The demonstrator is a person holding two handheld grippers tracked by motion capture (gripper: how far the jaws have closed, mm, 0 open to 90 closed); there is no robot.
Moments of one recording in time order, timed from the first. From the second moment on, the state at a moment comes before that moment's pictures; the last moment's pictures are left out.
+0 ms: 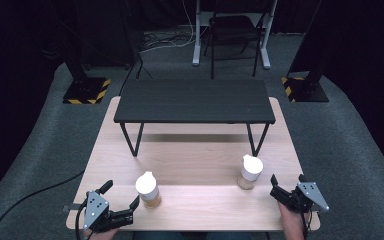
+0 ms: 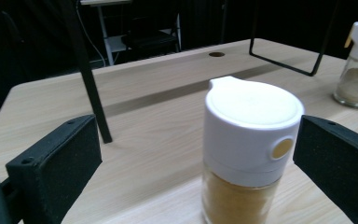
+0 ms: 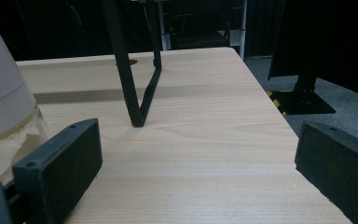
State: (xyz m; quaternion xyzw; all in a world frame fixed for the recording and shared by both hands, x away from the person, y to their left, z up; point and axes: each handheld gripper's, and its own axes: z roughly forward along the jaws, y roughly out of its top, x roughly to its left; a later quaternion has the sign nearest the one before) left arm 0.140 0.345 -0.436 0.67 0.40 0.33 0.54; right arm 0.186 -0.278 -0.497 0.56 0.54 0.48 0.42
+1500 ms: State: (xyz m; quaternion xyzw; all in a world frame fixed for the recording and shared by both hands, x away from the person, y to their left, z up) left arm 0.163 0.275 -0.444 0.67 0.43 0.34 0.49; right arm 0.183 -0.280 -0.501 0.55 0.54 0.49 0.42
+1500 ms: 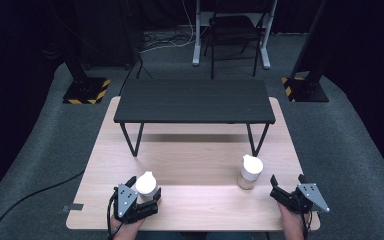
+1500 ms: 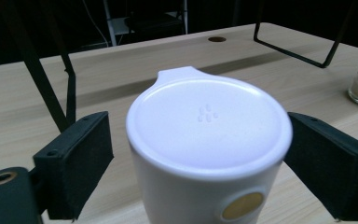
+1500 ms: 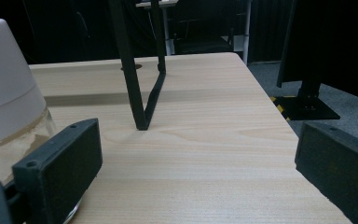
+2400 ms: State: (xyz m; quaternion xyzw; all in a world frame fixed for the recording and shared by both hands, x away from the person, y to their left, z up) left arm 0.163 0.267 -0.436 0.69 0.41 0.34 0.49; right arm 0.183 -0.282 -0.502 0.55 0.54 0.49 0.41
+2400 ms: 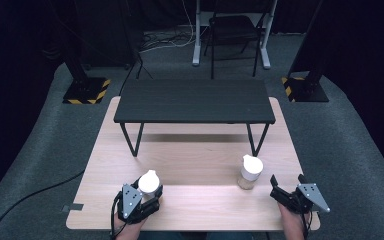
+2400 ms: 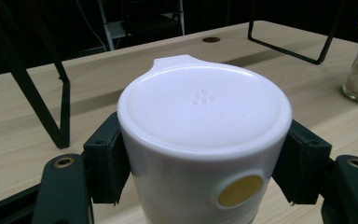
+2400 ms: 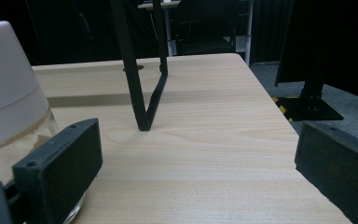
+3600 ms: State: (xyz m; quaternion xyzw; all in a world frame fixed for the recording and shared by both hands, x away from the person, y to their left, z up) left arm 0.202 0.252 -0.318 0.70 0.34 0.32 0.54; right arm 0.182 -0.284 -0.502 0.54 0.54 0.50 0.41
